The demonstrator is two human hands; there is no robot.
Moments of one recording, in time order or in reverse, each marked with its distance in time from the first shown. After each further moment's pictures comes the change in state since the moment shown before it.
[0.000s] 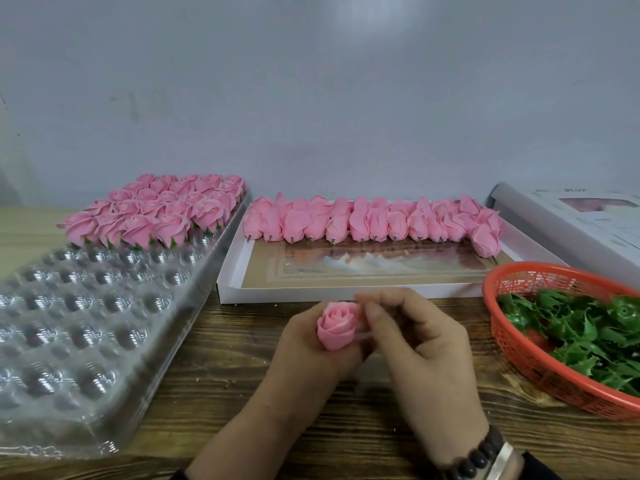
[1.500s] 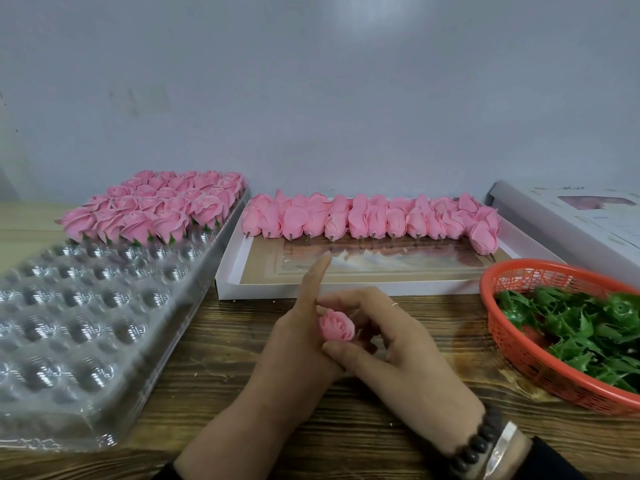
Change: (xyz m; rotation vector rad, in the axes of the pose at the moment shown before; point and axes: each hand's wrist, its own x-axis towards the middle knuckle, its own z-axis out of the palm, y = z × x) left_hand -0.001 -0.004 -0.007 0.369 0.062 0.054; right_hand 0.006 0.006 -0.010 -0.214 -0.441 -0.068
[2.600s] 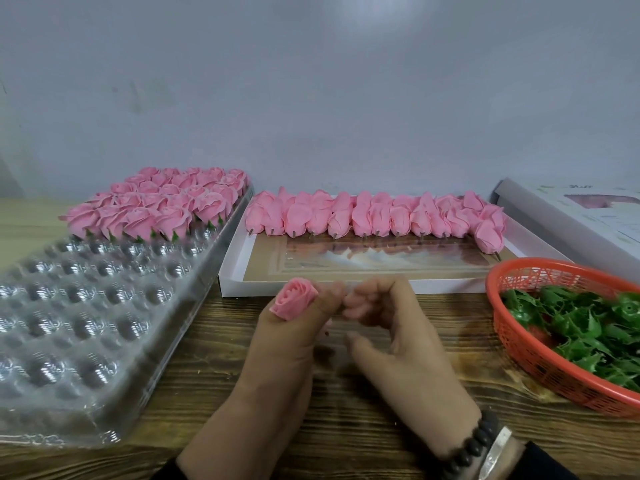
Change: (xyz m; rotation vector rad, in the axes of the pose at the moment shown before) left_hand 0.003 0.011 0.005 -0.813 0.155 -0.209; right_hand 0.002 0.009 0.013 0.086 0.209 0.087
